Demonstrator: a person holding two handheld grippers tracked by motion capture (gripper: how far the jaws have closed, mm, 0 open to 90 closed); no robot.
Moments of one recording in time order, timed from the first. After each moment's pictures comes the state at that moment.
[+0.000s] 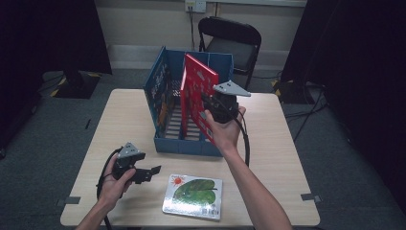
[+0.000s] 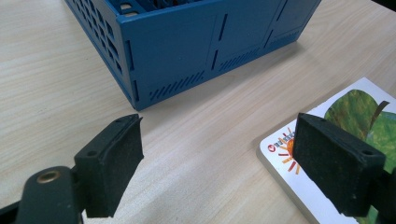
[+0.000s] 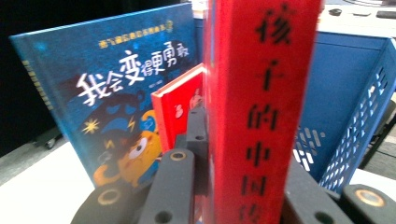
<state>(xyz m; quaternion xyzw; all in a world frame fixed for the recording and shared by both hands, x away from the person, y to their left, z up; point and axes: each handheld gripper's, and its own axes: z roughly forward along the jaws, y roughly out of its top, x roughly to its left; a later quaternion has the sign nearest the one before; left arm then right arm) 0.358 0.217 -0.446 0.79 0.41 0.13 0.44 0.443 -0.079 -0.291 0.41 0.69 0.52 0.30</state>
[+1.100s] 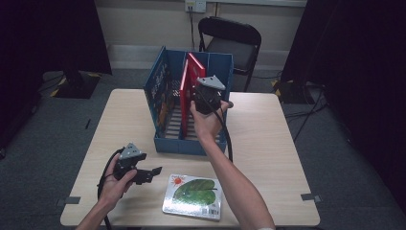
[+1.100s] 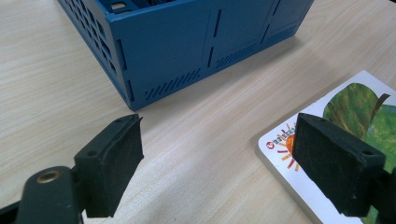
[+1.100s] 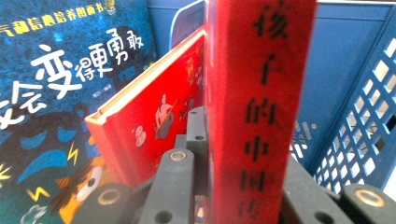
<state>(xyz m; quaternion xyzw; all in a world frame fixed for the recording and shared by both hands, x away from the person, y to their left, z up) 0.358 0.214 -0.447 0.80 0.39 0.14 0.43 0.491 -0.032 -0.314 0.49 0.65 0.46 0.34</state>
